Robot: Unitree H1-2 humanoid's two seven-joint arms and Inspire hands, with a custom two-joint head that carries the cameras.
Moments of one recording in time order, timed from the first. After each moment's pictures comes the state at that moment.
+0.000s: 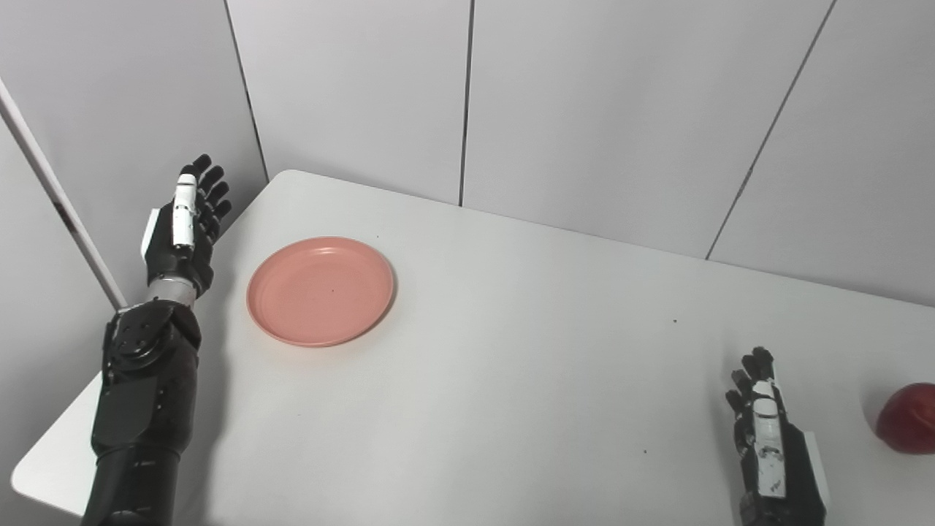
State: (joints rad) left arm -0.39 0.40 0.46 0.36 -0.35 0.05 -0.05; right arm -0.03 -0.02 0.02 -0.13 0.07 0.05 0.03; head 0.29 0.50
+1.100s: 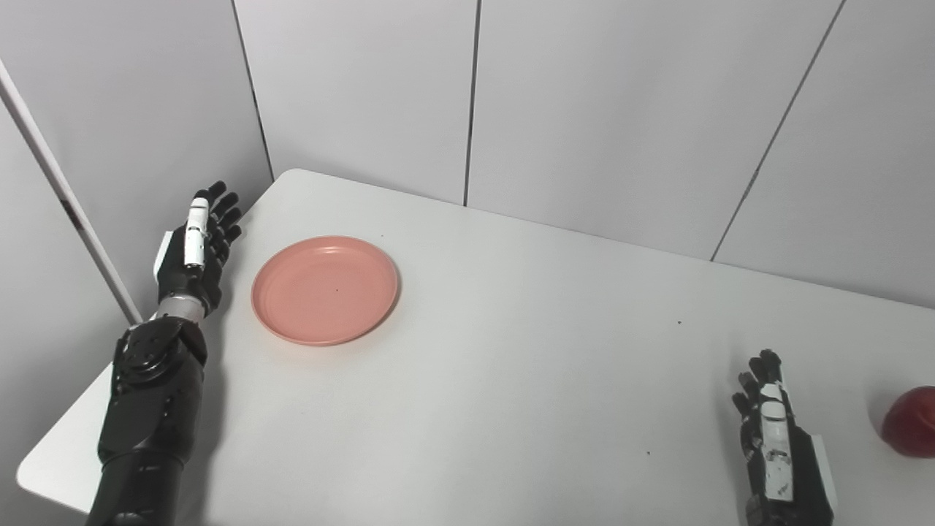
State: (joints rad) left arm -0.37 0.41 0.45 0.45 -0.36 0.02 -0.09; right arm -0.03 -0.03 0.02 -0.13 0.07 0.05 0.03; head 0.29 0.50
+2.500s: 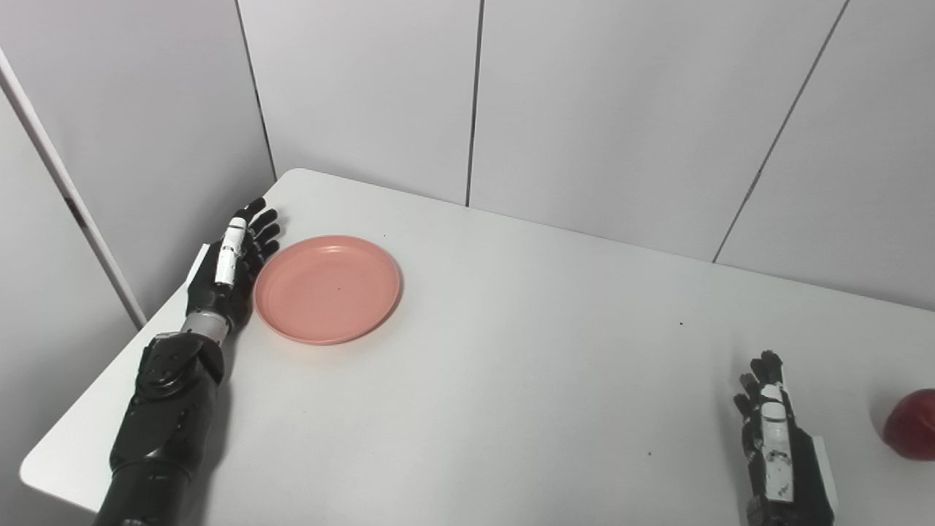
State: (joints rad) left arm -0.36 0.41 0.35 0.52 -0.37 -0.05 -0.19; right arm -0.03 -0.03 0.02 -0.13 0.06 0.05 0.03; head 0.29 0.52
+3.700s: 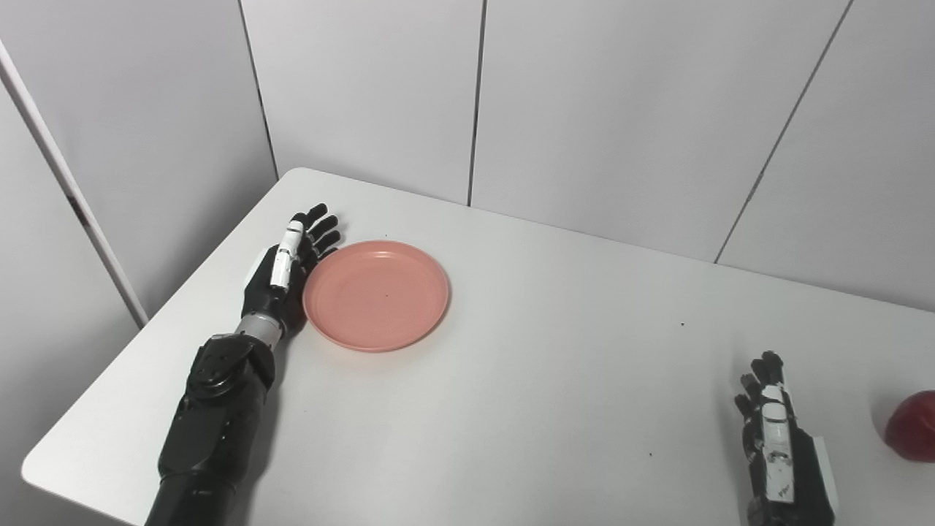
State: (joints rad) left arm -0.34 0.29 0.30 0.34 -0.37 0.10 -0.16; right arm -0.03 -0.03 0.02 -0.13 0.06 0.05 0.03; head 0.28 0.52
